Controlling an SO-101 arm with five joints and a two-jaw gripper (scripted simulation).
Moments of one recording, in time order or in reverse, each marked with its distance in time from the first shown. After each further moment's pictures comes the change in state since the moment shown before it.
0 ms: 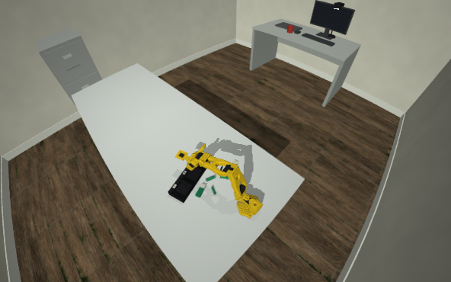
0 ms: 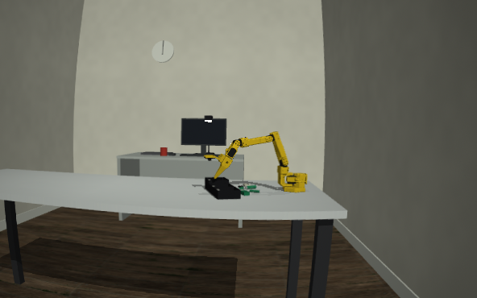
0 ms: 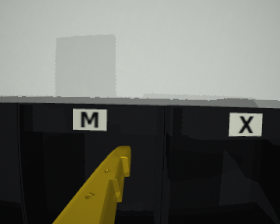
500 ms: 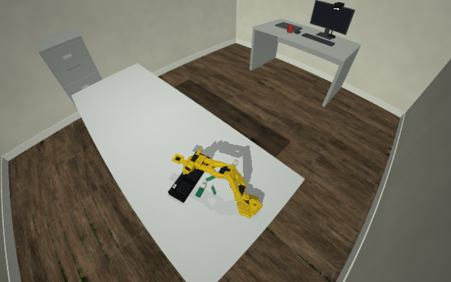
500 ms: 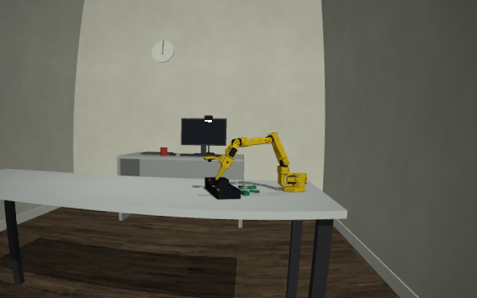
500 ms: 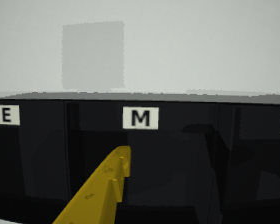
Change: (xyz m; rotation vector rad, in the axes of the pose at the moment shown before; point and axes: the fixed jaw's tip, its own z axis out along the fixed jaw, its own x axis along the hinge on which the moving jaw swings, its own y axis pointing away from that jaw) arm -0.001 0.027 0.000 -0.049 0.061 0.031
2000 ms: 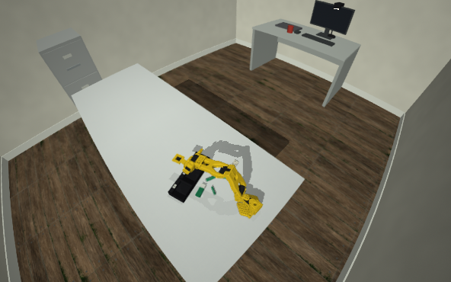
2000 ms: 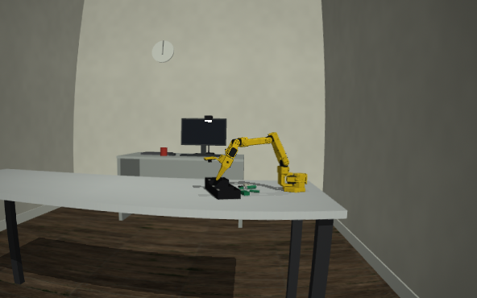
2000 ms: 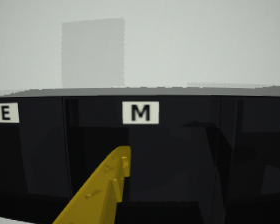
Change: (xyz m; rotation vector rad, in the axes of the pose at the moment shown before) arm 0.003 0.000 0.000 0.000 0.020 0.025
